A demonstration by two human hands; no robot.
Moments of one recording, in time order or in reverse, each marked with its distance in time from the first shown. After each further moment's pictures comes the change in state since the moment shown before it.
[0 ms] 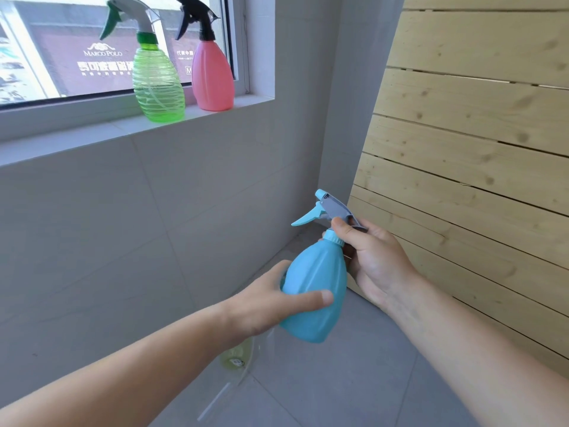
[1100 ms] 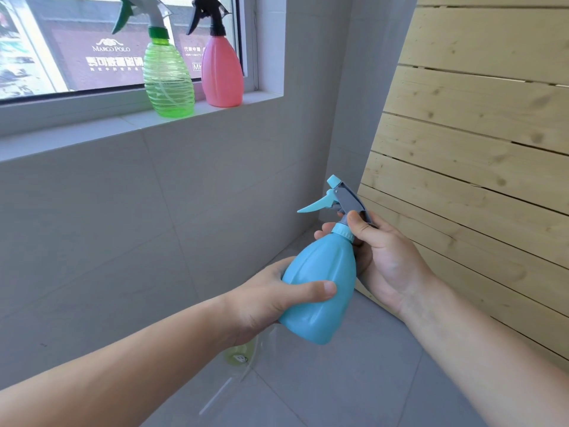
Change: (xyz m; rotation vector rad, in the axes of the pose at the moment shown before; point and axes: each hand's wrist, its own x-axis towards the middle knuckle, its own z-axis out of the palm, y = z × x) left_hand -0.006 0.003 -0.005 -0.223 -0.159 0.052; right_hand -0.005 -0.006 0.001 0.148 -0.091 0.017
